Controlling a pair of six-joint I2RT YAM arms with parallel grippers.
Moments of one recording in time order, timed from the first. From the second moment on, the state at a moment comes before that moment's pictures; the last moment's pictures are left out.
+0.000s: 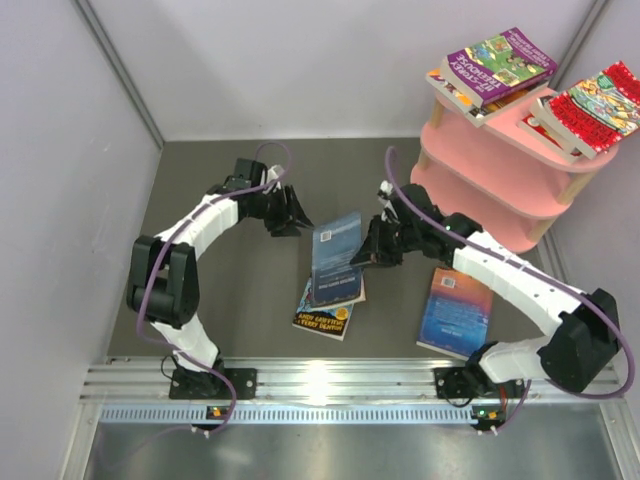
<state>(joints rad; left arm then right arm) -0.26 1.73 1.26 -0.49 0.61 -0.57 0.67 1.32 1.06 -0.58 -0.33 0.77</state>
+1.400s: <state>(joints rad) -0.26 1.66 1.23 -0.53 0.54 -0.58 -0.22 1.80 2.30 -0.61 -0.41 0.98</state>
